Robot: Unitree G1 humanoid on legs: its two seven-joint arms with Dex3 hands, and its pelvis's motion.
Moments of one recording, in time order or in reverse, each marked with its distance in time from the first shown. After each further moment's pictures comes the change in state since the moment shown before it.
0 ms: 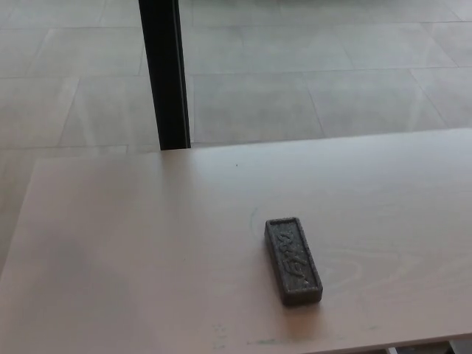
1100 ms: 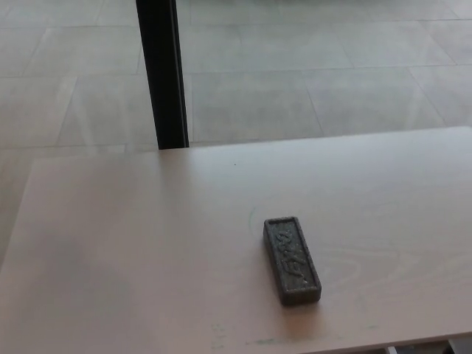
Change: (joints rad) left_arm -0.041 0.017 0.032 0.032 -0.058 -0.001 0.020; right_arm -0.321 -0.148 -0.201 -0.134 0.232 -0.024 -0.025
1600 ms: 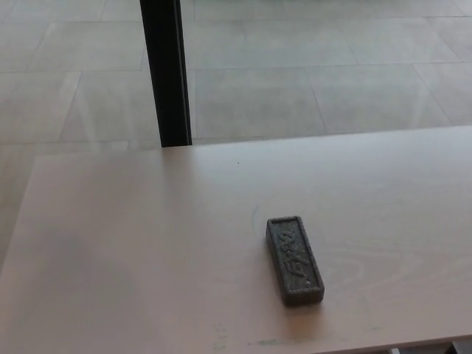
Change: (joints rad) left_arm -0.001 -0.001 0.000 0.000 0.000 0.000 0.000; right_arm -0.281 0.030 0.245 -0.523 0.005 0.152 -0.026
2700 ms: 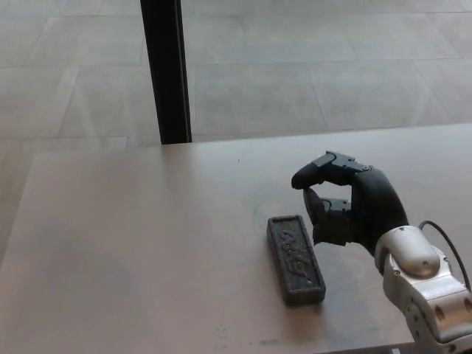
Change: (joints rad) left_arm -0.016 0.006 -0.026 0.042 -0.002 -0.021 -0.015; right_arm -0.115 0.521 0.748 -0.021 -0.229 0.220 -0.004
